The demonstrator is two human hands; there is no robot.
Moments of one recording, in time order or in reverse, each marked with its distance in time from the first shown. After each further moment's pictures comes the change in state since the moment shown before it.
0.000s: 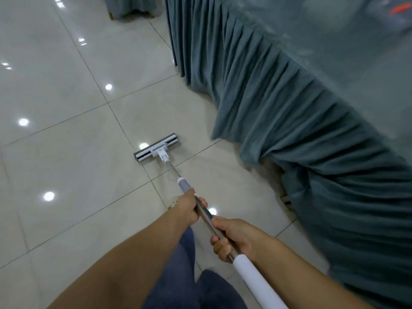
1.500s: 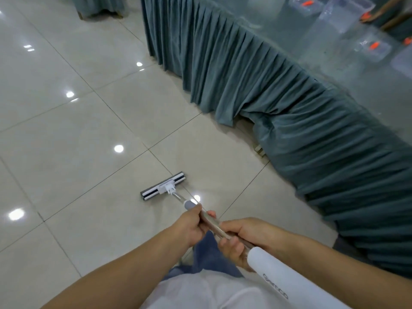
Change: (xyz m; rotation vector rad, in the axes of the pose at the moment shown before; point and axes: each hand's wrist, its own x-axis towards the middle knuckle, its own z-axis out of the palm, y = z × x) left_hand -0.262 -0.222 -0.315 0.046 -0.194 -0.179; right_hand -0.136 0.419 0.135 0.177 0.017 -0.008
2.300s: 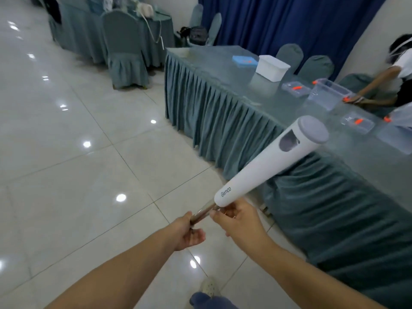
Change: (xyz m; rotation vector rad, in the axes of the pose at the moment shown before) left_hand -0.018 0.126 0.026 0.309 -0.105 0.194; right_hand -0.029 -0.070 0.070 -0.830 0.388 -1.294
